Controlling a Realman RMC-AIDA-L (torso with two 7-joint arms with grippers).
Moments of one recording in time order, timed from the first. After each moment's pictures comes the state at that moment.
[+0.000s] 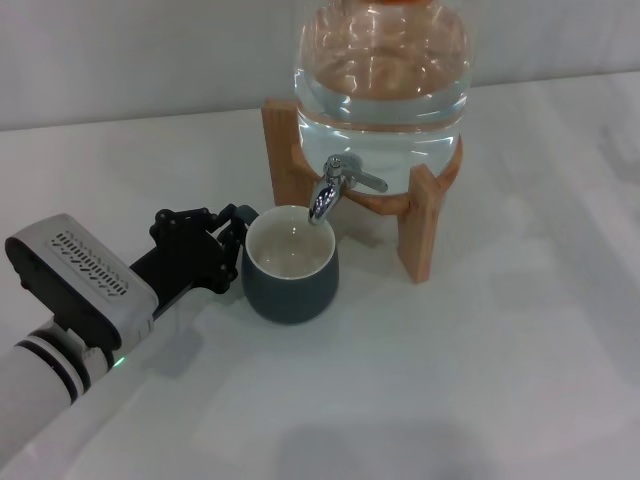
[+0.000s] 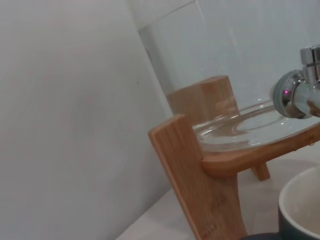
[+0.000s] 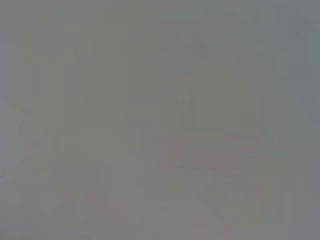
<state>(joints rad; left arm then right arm) -0.65 -2.09 2.66 0.22 -0.64 0.87 0.00 0.46 2.01 -0.24 -0.11 2.14 1.31 -2.70</state>
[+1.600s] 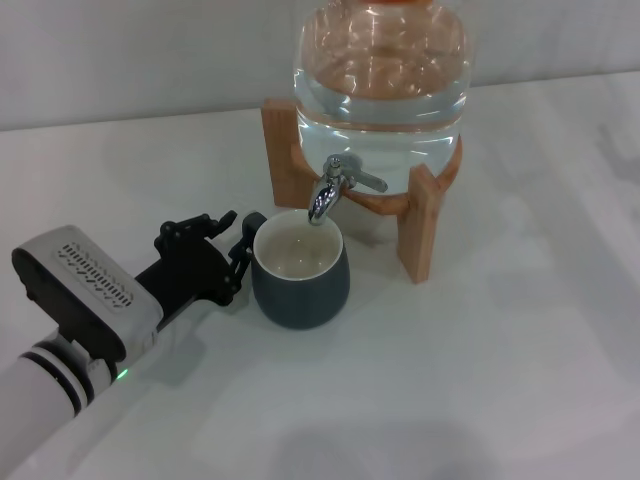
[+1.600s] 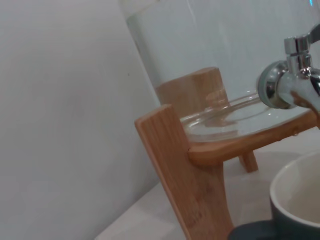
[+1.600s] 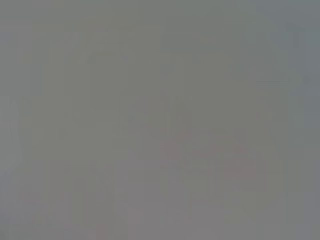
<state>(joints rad) -0.63 -2.09 2.66 0.24 -0.63 0.85 0.00 0.47 2.01 -0.24 -0.12 2.14 1.31 -2.70</state>
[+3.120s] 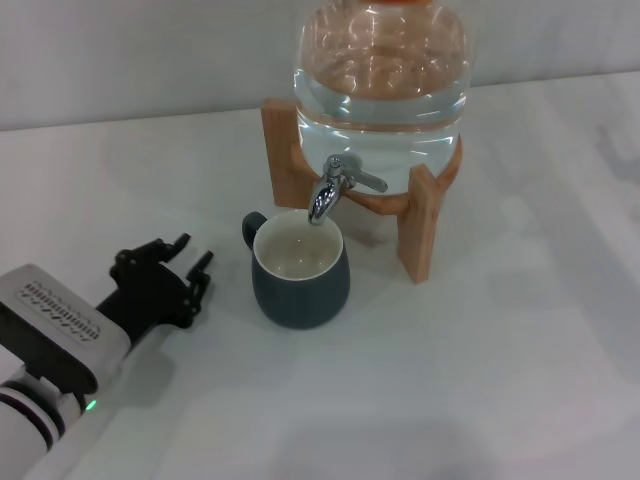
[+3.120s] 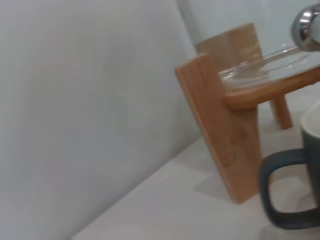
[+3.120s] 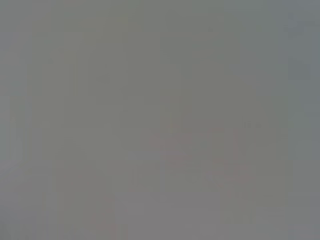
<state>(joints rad) -0.54 -2.09 2.61 0.23 -0.68 0.85 0.11 0.47 2.01 -0.25 -0.11 2.13 1.31 -2.70</state>
